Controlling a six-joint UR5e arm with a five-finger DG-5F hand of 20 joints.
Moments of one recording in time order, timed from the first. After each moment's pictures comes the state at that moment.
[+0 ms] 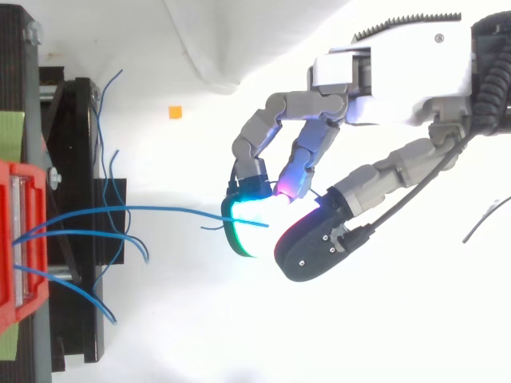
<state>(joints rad) 0.02 -2.16 -1.27 -3.03 -1.62 -0.10</state>
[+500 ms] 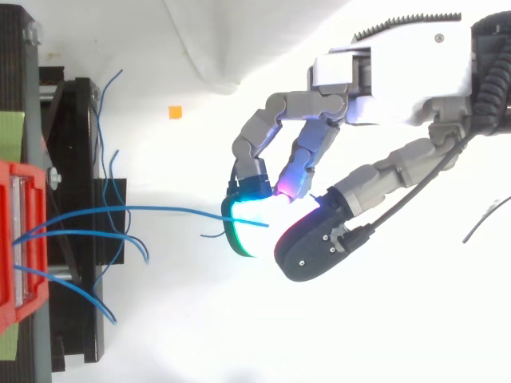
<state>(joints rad) 0.02 -2.16 -1.27 -3.03 -1.62 -0.10</state>
